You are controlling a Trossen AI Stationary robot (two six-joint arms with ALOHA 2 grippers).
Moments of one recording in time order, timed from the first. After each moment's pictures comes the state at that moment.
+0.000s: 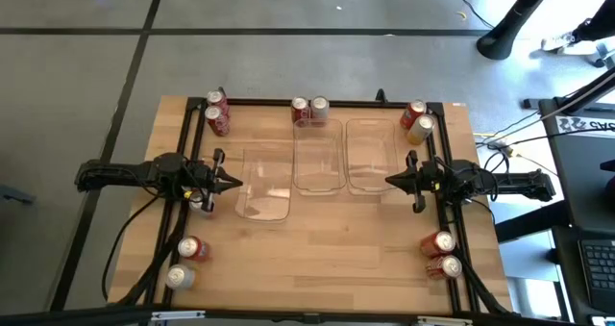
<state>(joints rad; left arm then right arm) -0.03 0.02 0.01 0.01 0.04 0.11 0.05 0.02 0.01 0.03 0.03 0.13</state>
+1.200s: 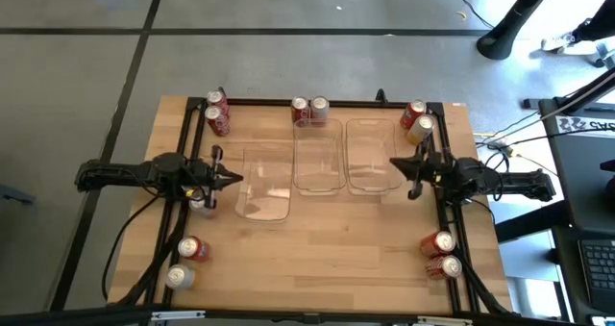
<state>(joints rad) -0.02 0.02 0.01 0.05 -0.05 0.16 0.05 0.02 0.06 0.09 0.35 0.04</state>
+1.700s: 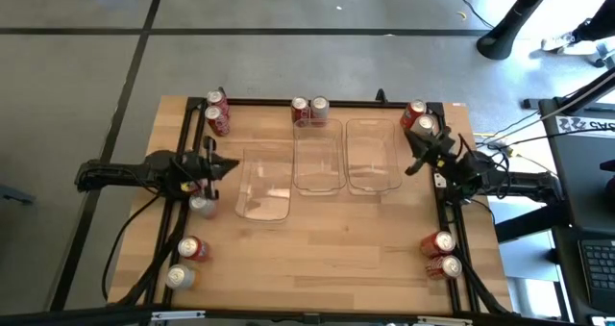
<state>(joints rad) -0.02 0.02 0.01 0.27 -0.24 0.13 -0.06 0.15 0.15 0.20 0.66 -0.08</state>
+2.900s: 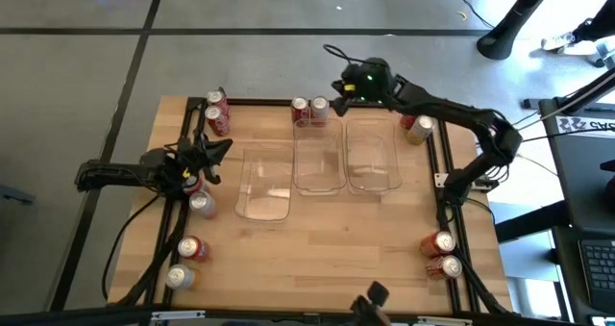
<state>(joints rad) -0.02 0.02 0.01 0.33 -0.52 -0.03 -0.59 1.61 1.34 -0.20 0.02 -0.09</state>
